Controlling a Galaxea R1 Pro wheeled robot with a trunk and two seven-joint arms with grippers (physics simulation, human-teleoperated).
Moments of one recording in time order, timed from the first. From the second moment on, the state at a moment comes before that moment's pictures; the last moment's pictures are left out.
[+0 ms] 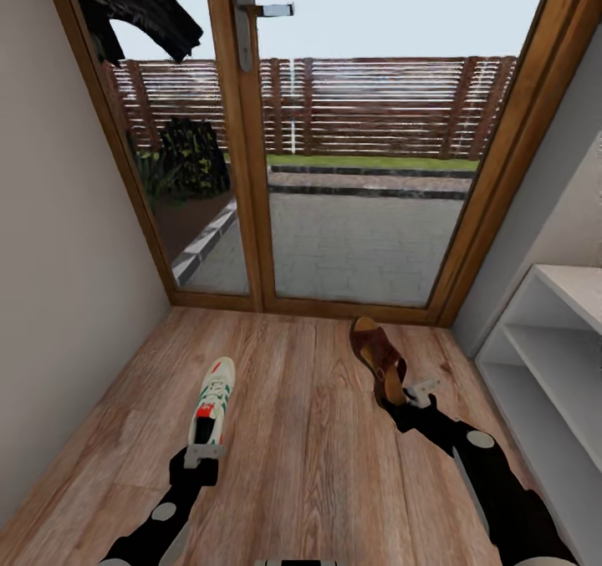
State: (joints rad) left arm -0.51 -0.01 0.02 -0.32 -0.09 -0.33 0.05; right arm -0.41 -0.09 -0.12 -1.09 0.18 0.18 0.53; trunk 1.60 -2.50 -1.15
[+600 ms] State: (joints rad) left arm -0.47 -0.02 0.02 -0.32 -0.09 -0.33 0.05; right arm -0.39 -0.08 -0.17 -0.76 0.18 -0.14 0.35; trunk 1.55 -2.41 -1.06
